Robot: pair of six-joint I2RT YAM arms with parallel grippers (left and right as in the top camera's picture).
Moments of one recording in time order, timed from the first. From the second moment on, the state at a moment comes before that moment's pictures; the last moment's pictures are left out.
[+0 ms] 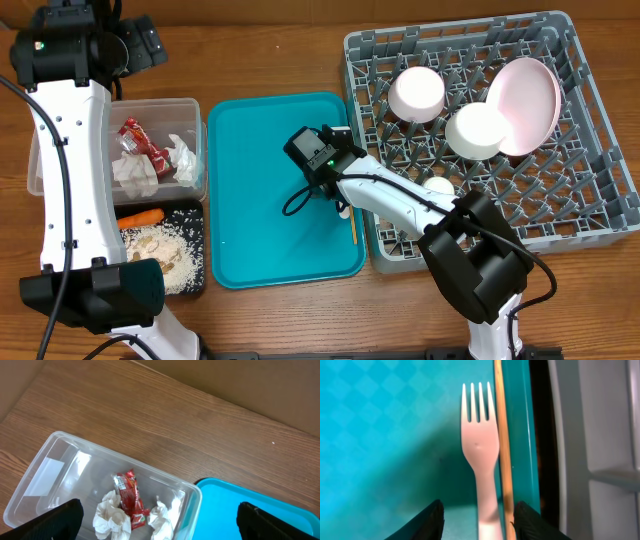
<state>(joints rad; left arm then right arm) 0.11 1.85 2.14 -1.18 -0.19 -0.29 0.74 2.05 1.43 -0.69 0.33 0.70</state>
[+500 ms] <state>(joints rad) 0.11 1.85 2.14 -1.18 -0.19 -0.29 0.74 2.05 1.43 -0.68 0.33 0.69</state>
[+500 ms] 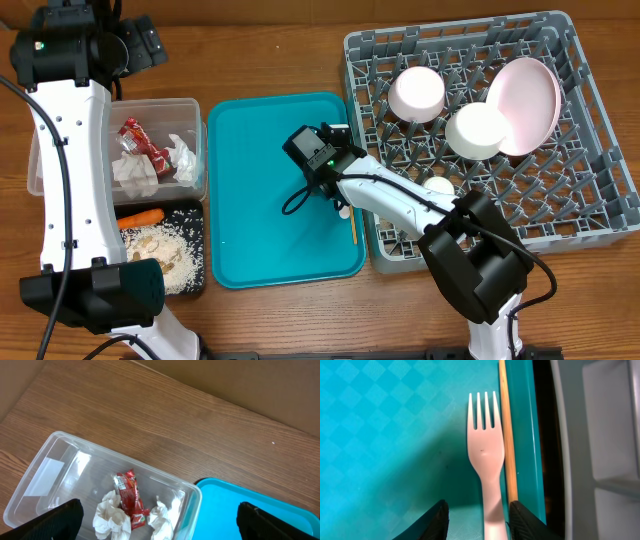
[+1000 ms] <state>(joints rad) 0.11 1.85 2.14 -1.17 -0.19 -0.29 0.74 2.05 1.43 -0.66 0.32 0.69</state>
